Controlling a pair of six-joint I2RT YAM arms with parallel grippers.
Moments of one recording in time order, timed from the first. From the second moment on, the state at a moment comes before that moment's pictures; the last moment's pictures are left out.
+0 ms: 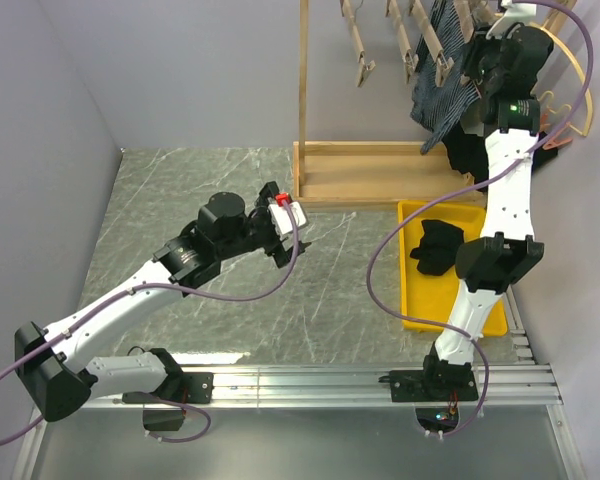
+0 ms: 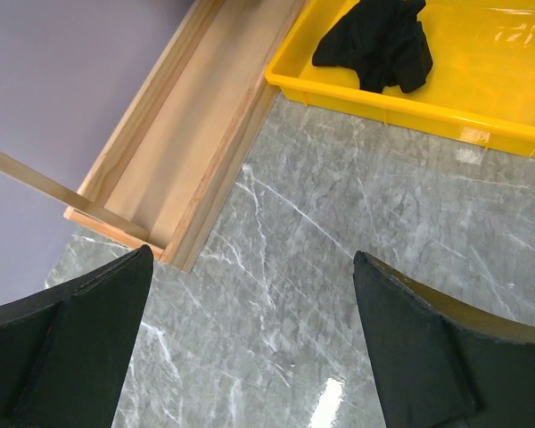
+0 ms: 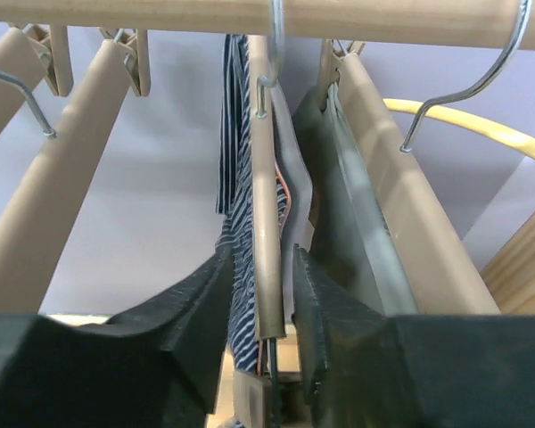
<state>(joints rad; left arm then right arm) -0.79 1.15 1.07 -0.14 0.24 0.42 -0.13 2.01 2.46 -0.39 -0.15 -0.04</state>
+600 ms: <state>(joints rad) -0.66 1.28 1.32 -0.34 0.30 0.04 -0.13 1.77 2.29 -0.42 -0.13 -0.09</state>
